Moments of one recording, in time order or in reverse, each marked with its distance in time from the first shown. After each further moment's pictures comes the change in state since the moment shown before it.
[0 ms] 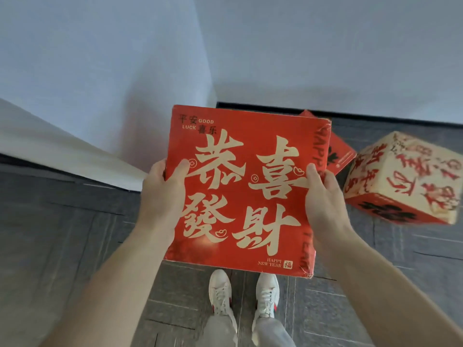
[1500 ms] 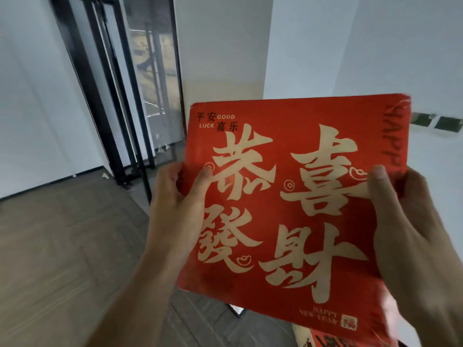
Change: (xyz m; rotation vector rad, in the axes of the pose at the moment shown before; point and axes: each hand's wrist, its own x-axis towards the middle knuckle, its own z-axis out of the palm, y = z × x) left_hand -0.534 0.212 -0.307 -0.520 0.652 0.576; right_hand -0.548 -0.267 -0.209 -0.097 -0.384 -1.193
